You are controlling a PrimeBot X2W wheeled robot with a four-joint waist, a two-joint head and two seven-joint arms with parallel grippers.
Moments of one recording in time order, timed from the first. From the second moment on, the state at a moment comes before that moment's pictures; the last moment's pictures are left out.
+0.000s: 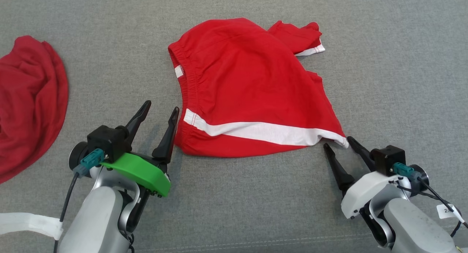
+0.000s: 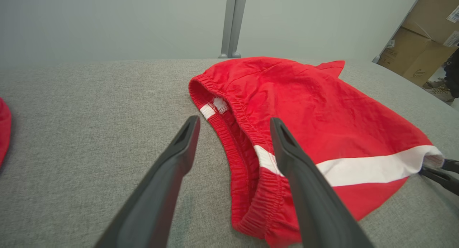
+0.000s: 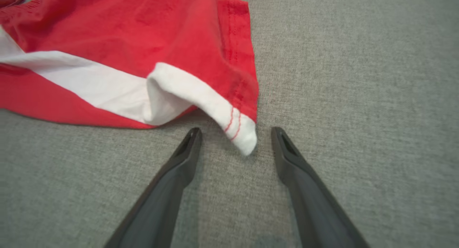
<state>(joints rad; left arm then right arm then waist) -0.31 0.13 -0.36 0.22 -0.42 -0.11 -0.15 -0.22 -0.28 0.54 0.43 0.44 -0.02 -0.25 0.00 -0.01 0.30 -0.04</state>
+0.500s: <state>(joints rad) -0.34 0.12 -0.36 0.26 -0.43 -0.11 -0.17 -0.26 -0.27 0.54 0.47 0.42 -0.01 -0.25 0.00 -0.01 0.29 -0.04</state>
